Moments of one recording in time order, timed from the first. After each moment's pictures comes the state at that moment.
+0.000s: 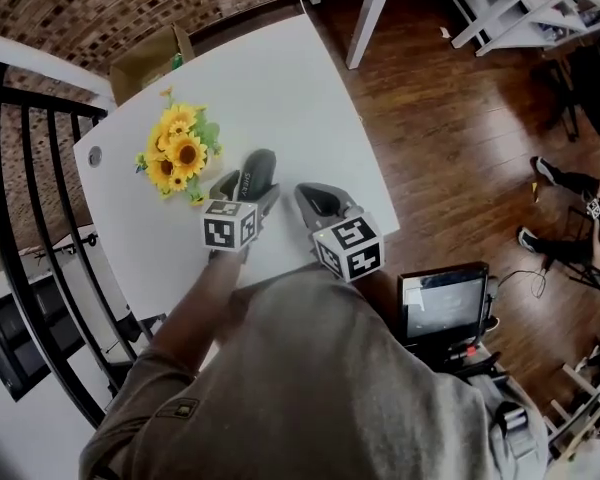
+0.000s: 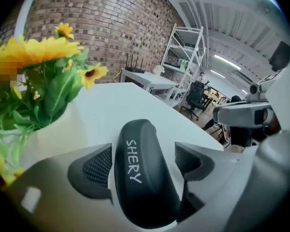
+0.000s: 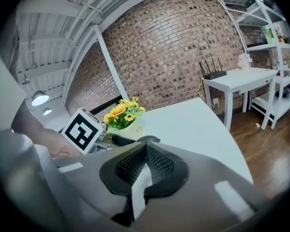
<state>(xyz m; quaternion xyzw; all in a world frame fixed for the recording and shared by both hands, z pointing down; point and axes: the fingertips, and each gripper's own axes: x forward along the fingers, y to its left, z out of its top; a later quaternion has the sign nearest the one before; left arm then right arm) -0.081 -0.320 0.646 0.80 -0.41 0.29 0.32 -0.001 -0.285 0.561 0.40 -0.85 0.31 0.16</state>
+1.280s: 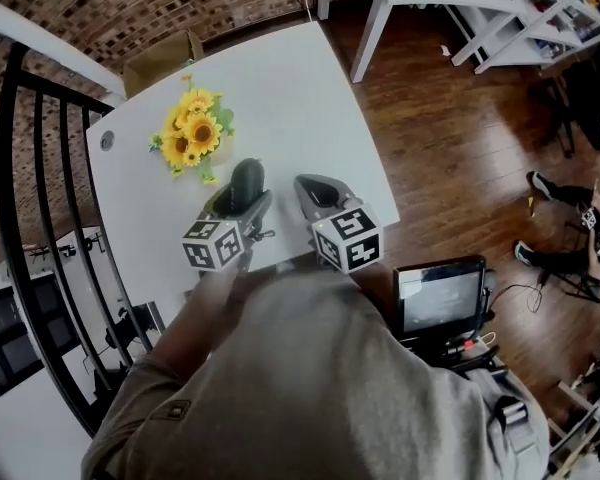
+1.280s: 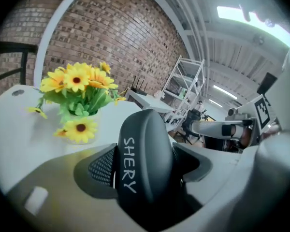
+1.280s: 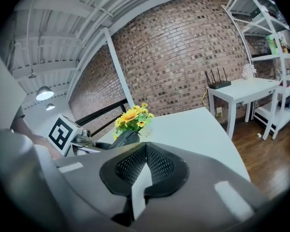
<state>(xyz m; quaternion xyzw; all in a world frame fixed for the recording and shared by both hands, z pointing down) -0.108 -0.270 0.579 0.82 -0.45 0.13 0.34 -0.014 -0.265 0.526 0.40 -0.86 0.26 0.15</state>
